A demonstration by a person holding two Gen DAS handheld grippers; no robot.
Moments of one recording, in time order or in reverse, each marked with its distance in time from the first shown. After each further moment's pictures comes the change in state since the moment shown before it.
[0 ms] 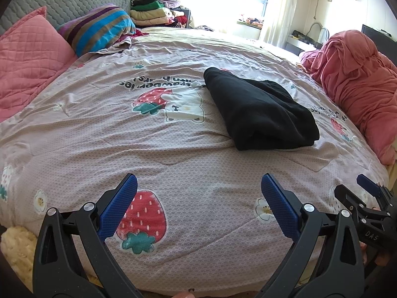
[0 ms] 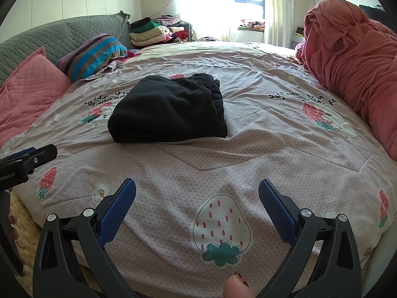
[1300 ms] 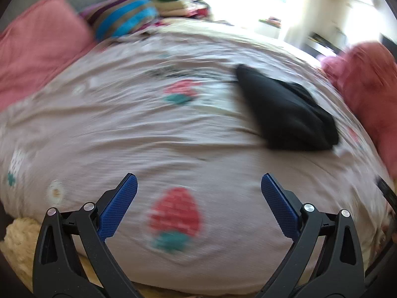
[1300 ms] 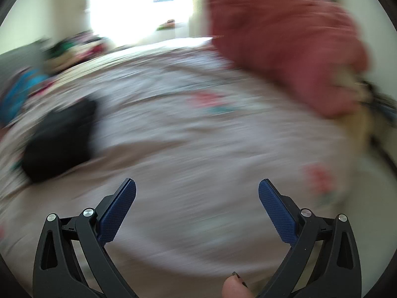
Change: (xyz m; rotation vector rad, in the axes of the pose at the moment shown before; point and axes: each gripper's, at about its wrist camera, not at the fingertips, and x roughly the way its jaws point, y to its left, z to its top) left arm 0.004 0.053 0.006 -0.120 0.055 0.092; right arm -0.016 -0.138 -0.004 0.313 -0.024 -0.476
